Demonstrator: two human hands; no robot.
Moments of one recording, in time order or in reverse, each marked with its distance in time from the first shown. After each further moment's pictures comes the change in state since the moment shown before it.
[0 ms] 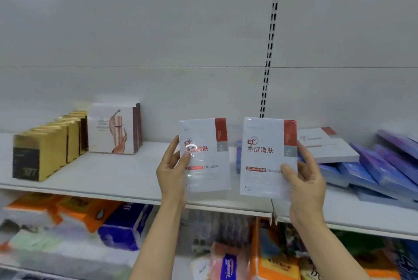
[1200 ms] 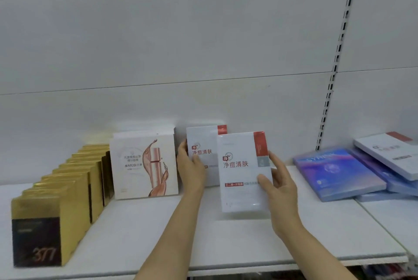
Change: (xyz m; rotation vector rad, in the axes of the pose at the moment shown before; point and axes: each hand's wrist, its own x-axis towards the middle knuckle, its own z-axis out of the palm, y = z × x) left_hand 0.242 -0.017 -0.092 0.514 -0.052 0.133; right_hand -0.011 0.121 0.236 -0.166 -0.036 0.020
